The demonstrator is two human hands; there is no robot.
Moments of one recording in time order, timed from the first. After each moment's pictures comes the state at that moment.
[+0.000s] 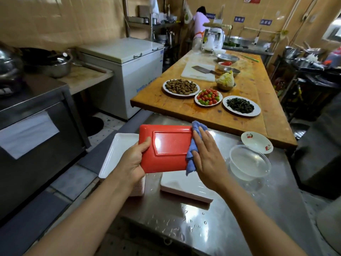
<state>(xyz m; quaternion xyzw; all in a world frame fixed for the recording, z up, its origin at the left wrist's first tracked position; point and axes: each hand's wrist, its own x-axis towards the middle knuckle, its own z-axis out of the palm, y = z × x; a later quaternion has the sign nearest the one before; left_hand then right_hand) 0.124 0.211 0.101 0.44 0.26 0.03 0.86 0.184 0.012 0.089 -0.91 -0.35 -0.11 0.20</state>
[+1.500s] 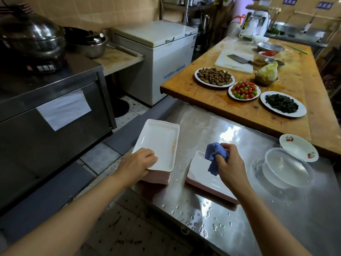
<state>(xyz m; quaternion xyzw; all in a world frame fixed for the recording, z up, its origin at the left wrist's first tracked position) 0.065 0.314 0.014 0.99 -0.04 0.09 0.06 0.182 0.055 0.043 -0.86 -0.14 0.02 0.49</state>
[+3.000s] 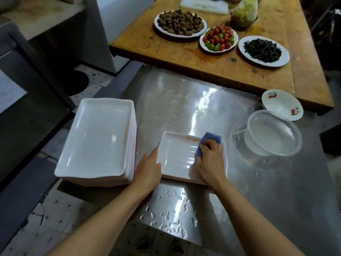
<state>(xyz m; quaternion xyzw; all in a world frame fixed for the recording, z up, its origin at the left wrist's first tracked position) 0.179 0.193 -0.088 0.89 0.20 -0.11 0.40 0.246 0.022 -0.073 -0.97 -0.09 0.04 0.24</state>
